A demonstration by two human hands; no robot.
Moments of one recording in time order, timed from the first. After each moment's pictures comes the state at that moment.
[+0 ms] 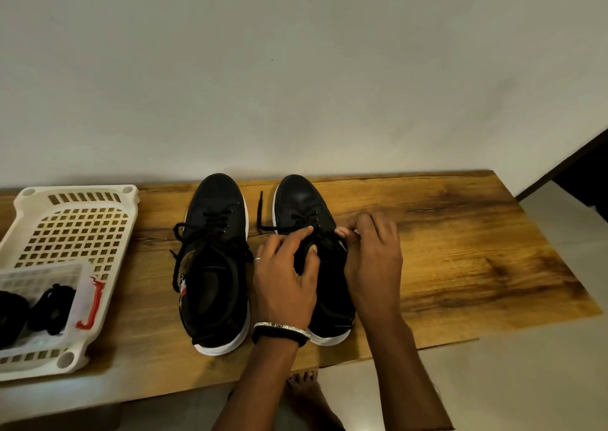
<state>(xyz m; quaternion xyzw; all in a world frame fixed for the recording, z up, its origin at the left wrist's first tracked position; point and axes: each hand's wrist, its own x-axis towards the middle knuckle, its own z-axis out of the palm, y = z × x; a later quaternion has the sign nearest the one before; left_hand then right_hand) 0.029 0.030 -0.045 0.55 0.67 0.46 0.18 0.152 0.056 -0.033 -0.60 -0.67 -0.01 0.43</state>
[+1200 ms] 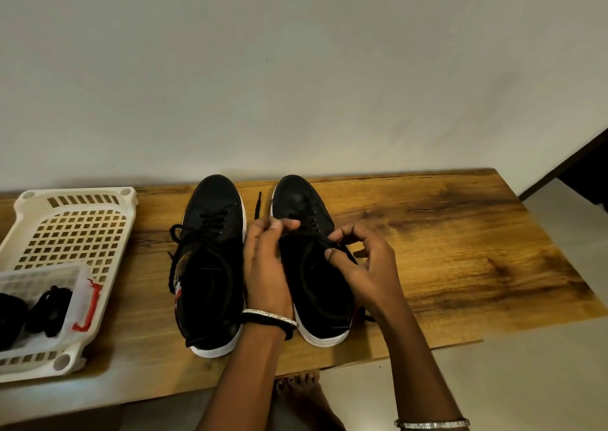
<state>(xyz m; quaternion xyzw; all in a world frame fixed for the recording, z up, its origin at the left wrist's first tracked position) 0.030 0.043 -0.013 0.23 0.49 0.68 0.48 0.168 0.055 -0.032 -0.58 -0.59 0.36 0.43</state>
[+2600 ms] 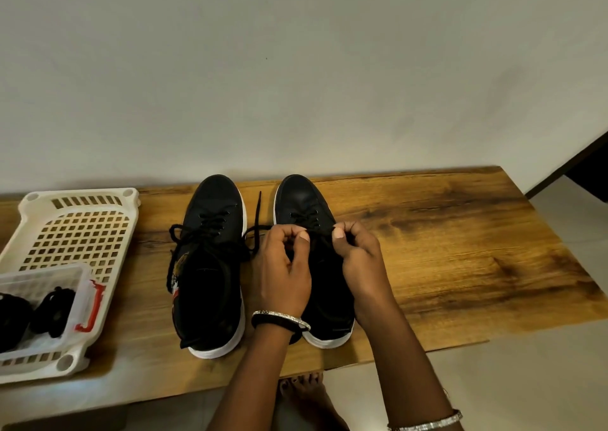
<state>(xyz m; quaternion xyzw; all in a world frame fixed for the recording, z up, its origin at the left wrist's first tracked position) 0.034 0.046 -0.040 0.45 0.65 0.52 0.31 0.142 0.060 -0.030 -0.59 -0.40 0.52 0.46</state>
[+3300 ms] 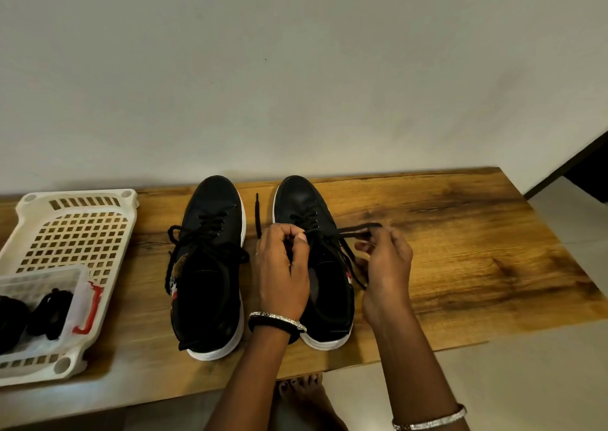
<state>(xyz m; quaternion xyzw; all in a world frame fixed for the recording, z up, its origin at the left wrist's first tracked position) 0.032 0.047 -0.046 0.50 0.64 0.53 0.26 0.153 0.061 -0.017 -0.62 -0.19 0.48 0.59</state>
